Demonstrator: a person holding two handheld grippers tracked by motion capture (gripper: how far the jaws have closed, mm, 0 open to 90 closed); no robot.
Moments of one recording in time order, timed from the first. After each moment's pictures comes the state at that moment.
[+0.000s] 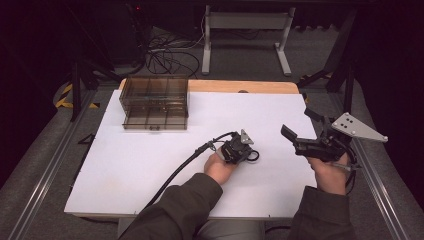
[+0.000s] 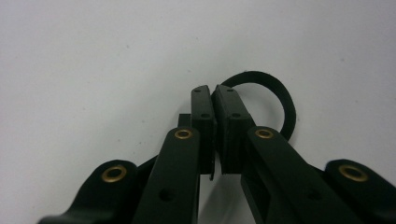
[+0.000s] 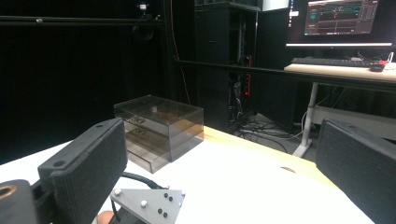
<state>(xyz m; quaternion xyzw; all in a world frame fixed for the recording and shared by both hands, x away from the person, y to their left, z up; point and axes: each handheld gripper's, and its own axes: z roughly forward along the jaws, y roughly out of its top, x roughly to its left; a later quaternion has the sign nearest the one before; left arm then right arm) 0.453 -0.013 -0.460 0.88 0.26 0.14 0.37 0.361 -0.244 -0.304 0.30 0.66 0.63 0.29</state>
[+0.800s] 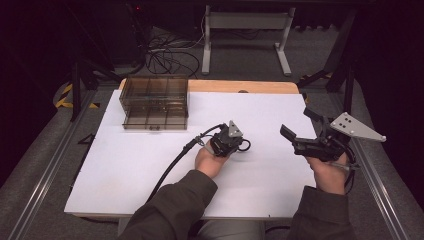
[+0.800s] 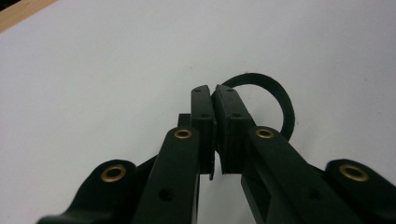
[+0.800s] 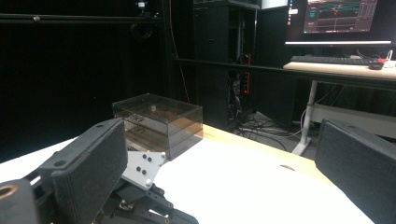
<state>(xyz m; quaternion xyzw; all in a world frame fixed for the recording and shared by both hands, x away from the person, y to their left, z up) 0.457 0.021 -0.436 0.85 0.27 0.18 0.40 0.363 -0.242 -0.305 0.31 0.66 0.63 0.29</state>
